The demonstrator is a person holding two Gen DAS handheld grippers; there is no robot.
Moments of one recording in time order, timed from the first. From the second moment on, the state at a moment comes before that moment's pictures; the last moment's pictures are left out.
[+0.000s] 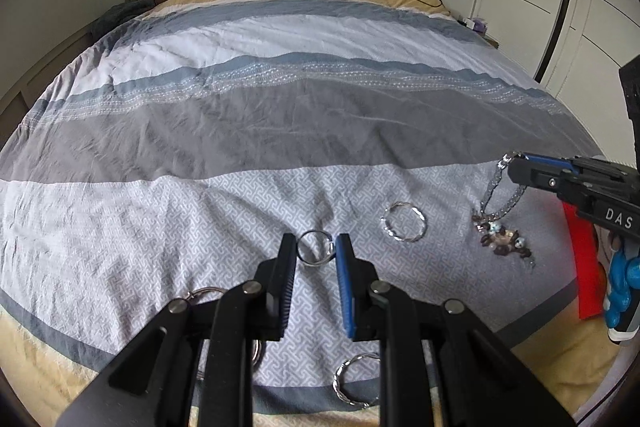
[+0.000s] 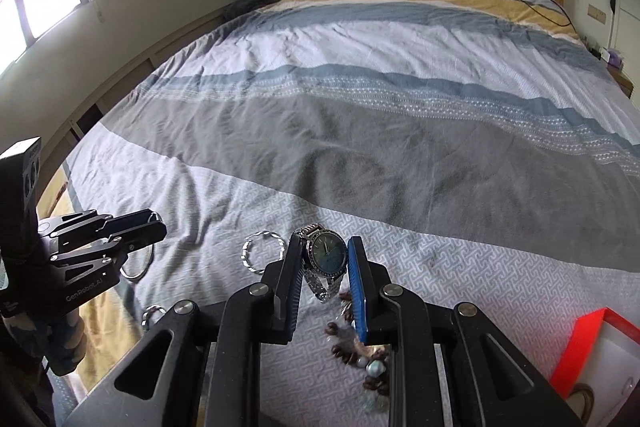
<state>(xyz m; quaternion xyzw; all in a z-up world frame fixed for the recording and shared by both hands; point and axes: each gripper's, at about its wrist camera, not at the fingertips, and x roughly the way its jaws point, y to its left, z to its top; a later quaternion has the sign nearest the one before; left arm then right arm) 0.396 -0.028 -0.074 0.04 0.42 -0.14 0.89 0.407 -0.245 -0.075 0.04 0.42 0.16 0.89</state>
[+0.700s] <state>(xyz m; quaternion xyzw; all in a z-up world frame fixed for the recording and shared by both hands) 0.273 -0.046 0.019 0.02 0.37 -0.19 0.91 0.253 -0.278 0.021 0.06 0.38 0.10 0.92</state>
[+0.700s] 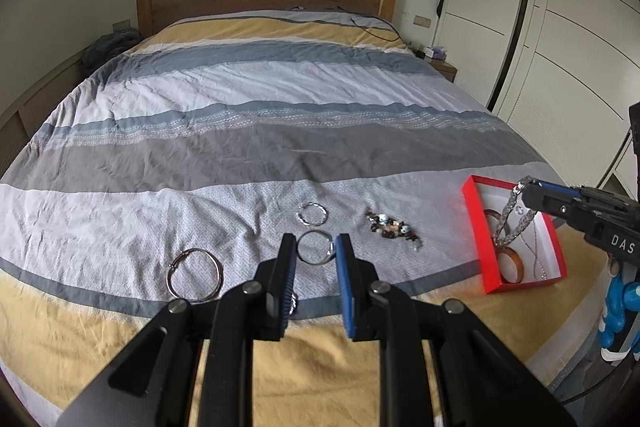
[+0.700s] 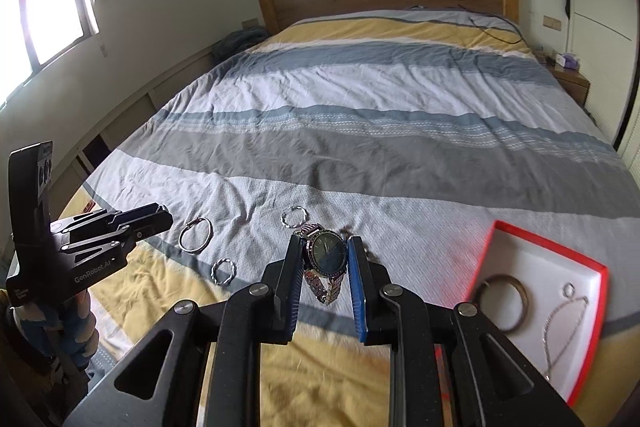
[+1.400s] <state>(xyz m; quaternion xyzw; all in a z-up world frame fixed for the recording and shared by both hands) 0.210 -0.168 0.026 0.05 0.38 -0.27 0.88 0.133 -0.414 0.018 0.13 0.36 -0.01 0.92</state>
